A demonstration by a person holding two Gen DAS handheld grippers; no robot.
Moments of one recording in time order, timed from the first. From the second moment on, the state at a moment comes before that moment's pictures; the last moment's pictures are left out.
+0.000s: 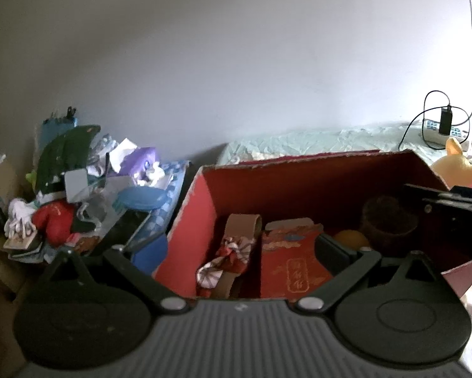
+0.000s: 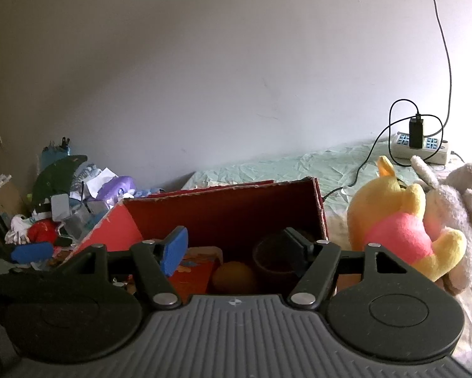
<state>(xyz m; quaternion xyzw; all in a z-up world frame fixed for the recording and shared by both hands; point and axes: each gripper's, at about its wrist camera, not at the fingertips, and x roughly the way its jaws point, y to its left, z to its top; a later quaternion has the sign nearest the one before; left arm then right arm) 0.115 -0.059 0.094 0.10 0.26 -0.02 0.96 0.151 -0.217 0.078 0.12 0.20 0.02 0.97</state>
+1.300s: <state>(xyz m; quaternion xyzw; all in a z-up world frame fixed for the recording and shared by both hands) 0.222 -0.089 0.104 0.09 0.44 0.01 0.89 0.248 -0.262 0.104 0.12 0.39 0.10 0.91</state>
